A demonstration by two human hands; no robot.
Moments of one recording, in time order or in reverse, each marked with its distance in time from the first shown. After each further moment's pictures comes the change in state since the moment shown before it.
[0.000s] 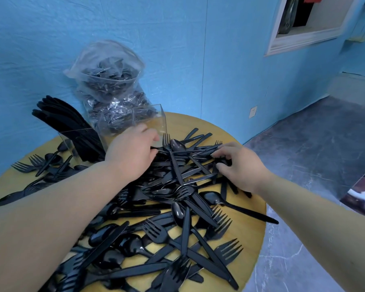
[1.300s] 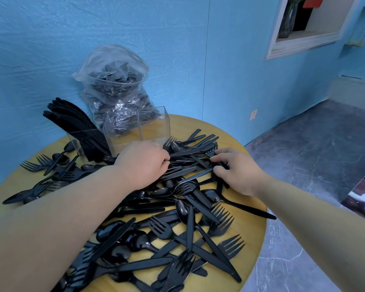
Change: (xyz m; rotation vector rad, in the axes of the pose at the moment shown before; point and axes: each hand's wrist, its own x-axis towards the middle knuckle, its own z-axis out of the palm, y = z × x) left_hand -0.012 0.012 -0.009 0.162 -0.222 0.181; right_hand -0.007 -0.014 0.001 0.030 -0.115 0.022
